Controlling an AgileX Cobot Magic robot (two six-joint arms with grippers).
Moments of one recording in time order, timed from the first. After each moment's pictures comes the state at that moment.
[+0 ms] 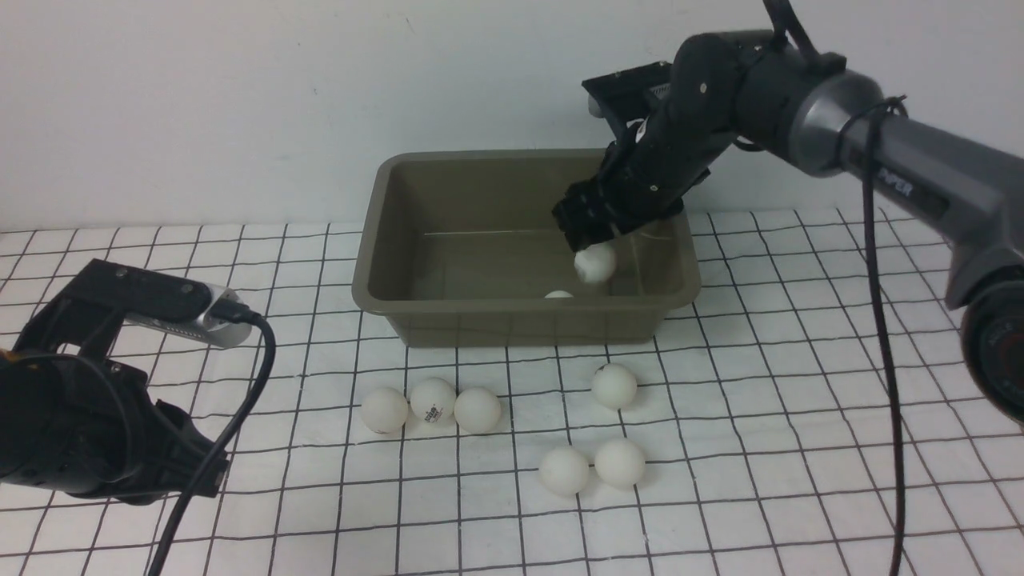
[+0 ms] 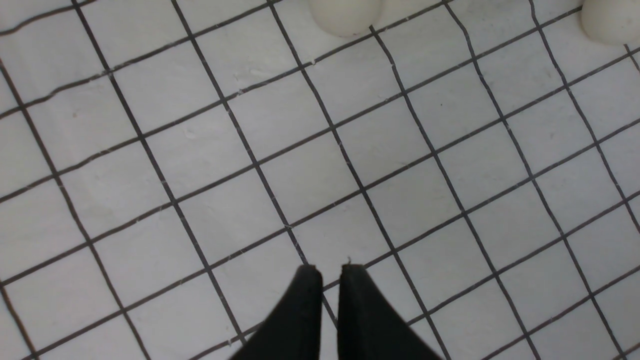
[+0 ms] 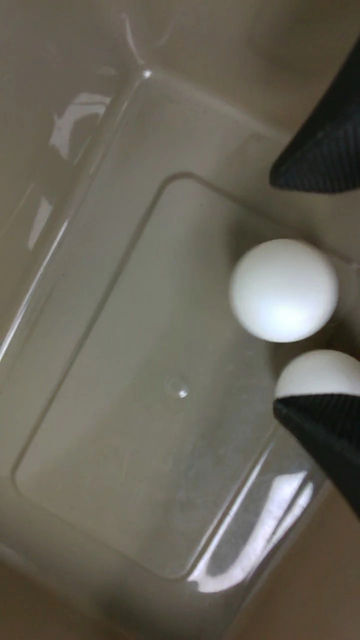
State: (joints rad) right arm 0.40 2.33 -2.14 0.18 1.03 -0.18; left arm 0.01 1.19 -0.73 -0.45 0.81 0.57
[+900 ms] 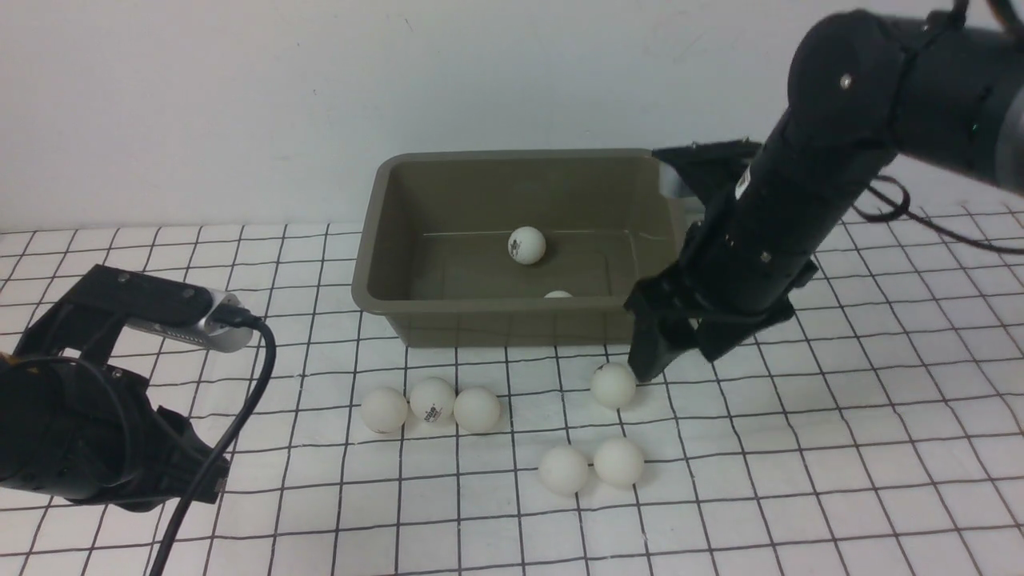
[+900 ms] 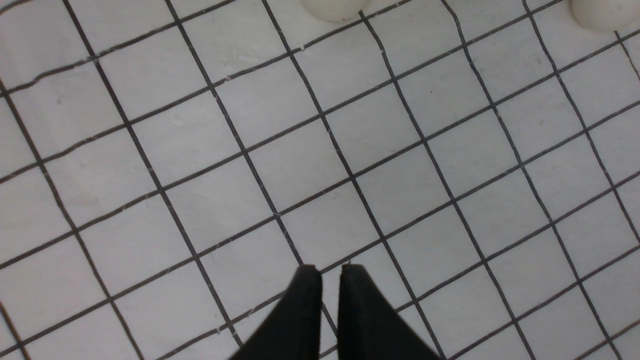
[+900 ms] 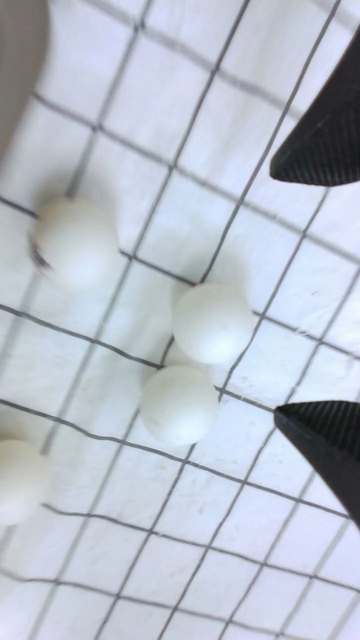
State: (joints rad) right arm 0.44 1.84 -1.47 0.29 1.17 -0.15; left arm 0.01 1.19 -0.73 -0.45 0.83 0.57
